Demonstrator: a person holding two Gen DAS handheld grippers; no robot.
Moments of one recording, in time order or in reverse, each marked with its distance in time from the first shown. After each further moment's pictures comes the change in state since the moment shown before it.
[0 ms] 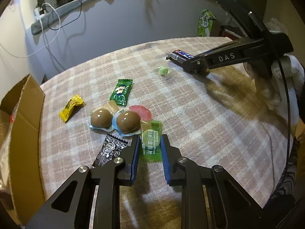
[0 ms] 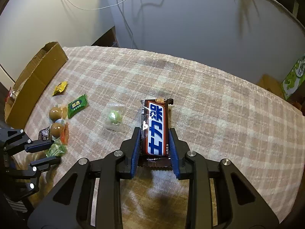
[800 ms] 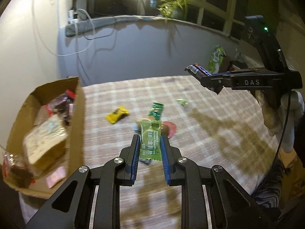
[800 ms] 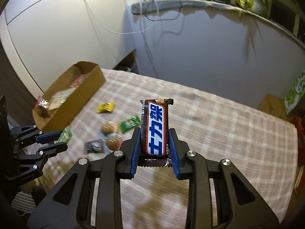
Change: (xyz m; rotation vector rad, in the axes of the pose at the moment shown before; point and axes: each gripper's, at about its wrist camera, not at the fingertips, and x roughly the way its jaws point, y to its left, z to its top) left arm -0.089 0.053 -0.020 -0.171 -0.191 0.020; right arm -0.086 0.071 0.011 -0.060 -0.157 0.061
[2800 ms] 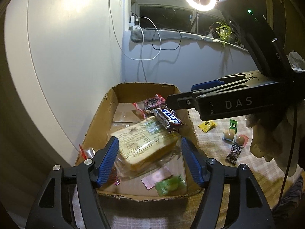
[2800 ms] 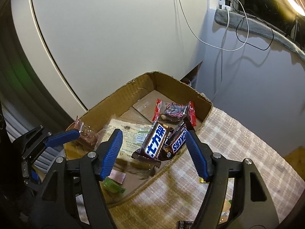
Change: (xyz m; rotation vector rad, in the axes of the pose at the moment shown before) left arm -0.053 0.126 -0.019 -0.149 -0.116 0.269; right arm 0.107 0.220 0.091 -0.254 0.020 0.190
